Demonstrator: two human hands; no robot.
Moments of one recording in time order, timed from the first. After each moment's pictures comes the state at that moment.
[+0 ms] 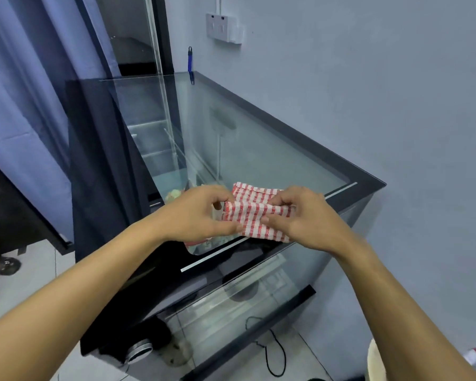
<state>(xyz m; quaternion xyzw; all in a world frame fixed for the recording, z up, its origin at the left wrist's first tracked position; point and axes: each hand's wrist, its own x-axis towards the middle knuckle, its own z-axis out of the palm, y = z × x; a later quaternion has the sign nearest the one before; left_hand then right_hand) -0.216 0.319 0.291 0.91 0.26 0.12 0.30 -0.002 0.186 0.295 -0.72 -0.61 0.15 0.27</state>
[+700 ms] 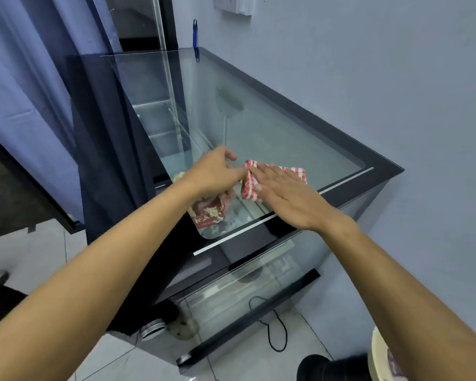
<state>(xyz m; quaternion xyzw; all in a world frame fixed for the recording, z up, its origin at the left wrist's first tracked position) -0.179 0.355 0.279 0.79 0.44 0.16 0.39 -0.011 0.234 0.257 -0.70 -0.69 0.14 0.10</state>
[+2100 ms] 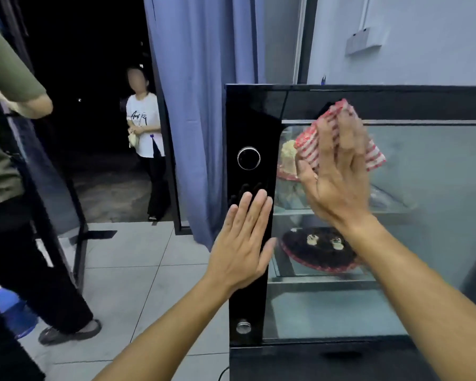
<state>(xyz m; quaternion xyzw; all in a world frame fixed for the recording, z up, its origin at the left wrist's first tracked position) -0.341 0.174 -0.089 0.76 0.43 0.34 -0.34 -0.134 0.203 0.031 -0.44 -0.65 -0.41 0.46</state>
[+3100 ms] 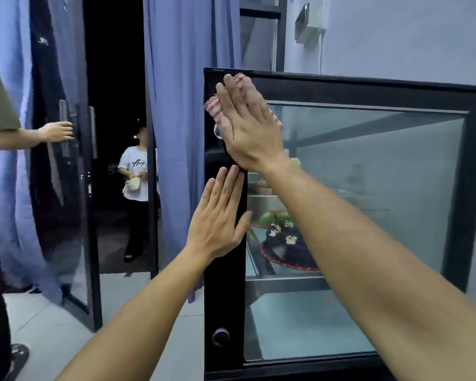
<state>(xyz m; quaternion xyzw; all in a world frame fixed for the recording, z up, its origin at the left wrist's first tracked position) -0.338 0.214 -0.113 0.69 0.39 0.41 -0.46 -0.222 0.191 0.053 -0.38 -0.68 -0.47 0.41</state>
